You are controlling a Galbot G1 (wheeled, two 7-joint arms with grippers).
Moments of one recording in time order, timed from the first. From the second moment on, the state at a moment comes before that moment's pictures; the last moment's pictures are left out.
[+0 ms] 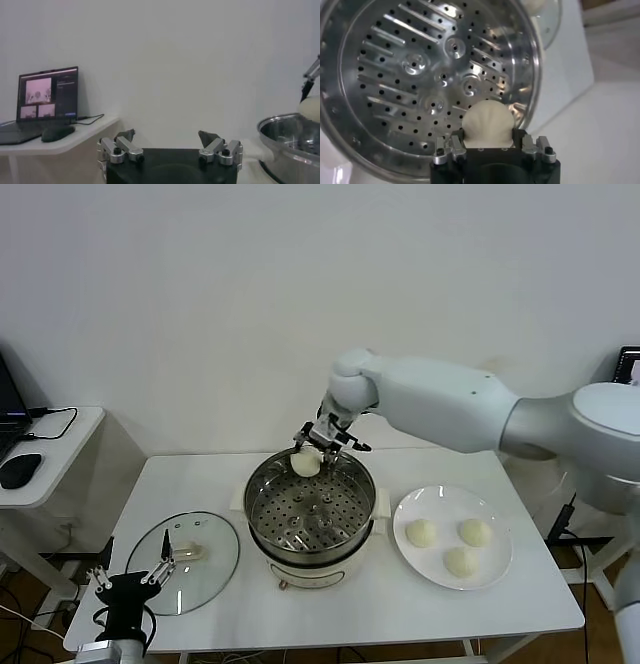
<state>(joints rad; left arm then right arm) 1.74 -1.31 -0.65 -2.19 -0.16 -0.01 -0.28 0.53 1.33 -1.30 1.08 -0.07 0.34 -0.94</state>
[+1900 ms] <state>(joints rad) 1.75 -1.29 -0.64 -2.21 -0.13 -0.01 -0.28 0.40 0.62 -1.15 1.51 0.05 -0.25 -1.01</state>
